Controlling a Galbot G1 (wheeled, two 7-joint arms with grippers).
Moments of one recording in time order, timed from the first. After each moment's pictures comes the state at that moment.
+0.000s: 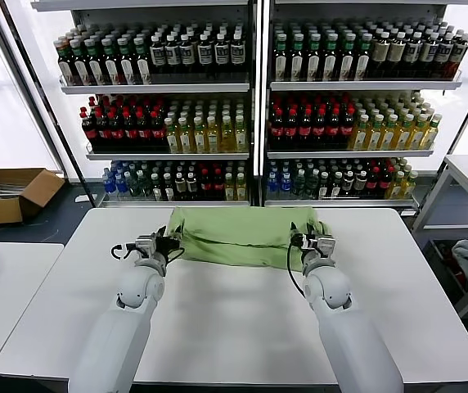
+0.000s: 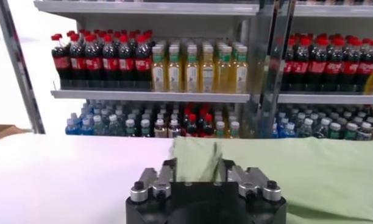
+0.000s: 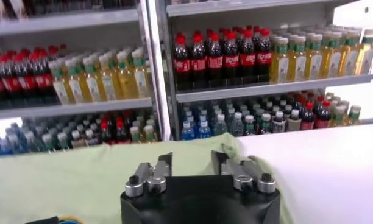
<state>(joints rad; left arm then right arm) 0.77 -1.34 -0.31 -1.42 -0.36 0.44 -0.17 -0.78 1.38 0.27 1.55 0.47 -0.40 0.35</state>
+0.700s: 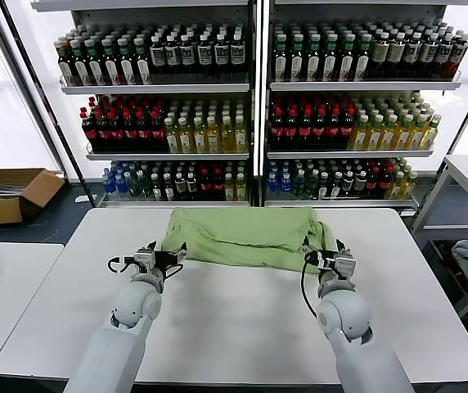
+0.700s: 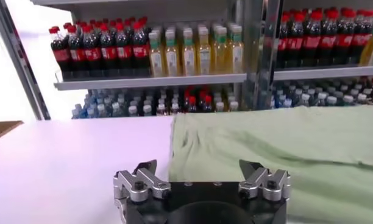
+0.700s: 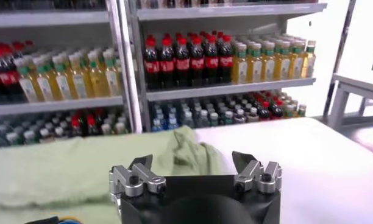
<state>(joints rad) 0.88 -1.31 -0.31 -1.55 -0.33 0.53 -0.18 -1.01 1.30 0.31 1.79 0.43 -0.53 0.46</state>
